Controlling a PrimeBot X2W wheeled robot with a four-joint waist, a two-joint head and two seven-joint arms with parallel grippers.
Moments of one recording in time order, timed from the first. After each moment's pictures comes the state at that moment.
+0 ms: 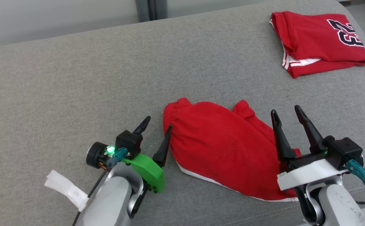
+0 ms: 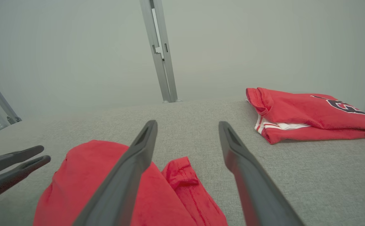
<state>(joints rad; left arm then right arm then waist) -0.41 0.05 -0.45 0.56 -0.25 -0.13 -0.21 -0.13 -0.14 0.14 0.09 0.27 0.13 -0.26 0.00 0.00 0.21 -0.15</state>
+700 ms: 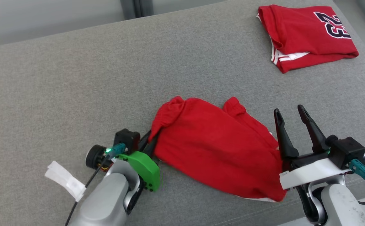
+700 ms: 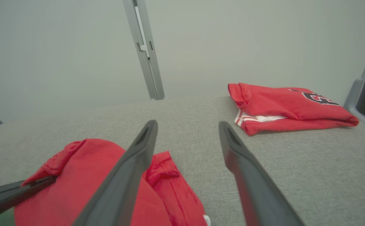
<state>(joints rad) -0.53 0.08 -0.65 0.78 -0.47 -0.11 -0.24 -0.13 -0.14 0.13 0.10 0.28 0.13 -0.26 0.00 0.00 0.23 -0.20</state>
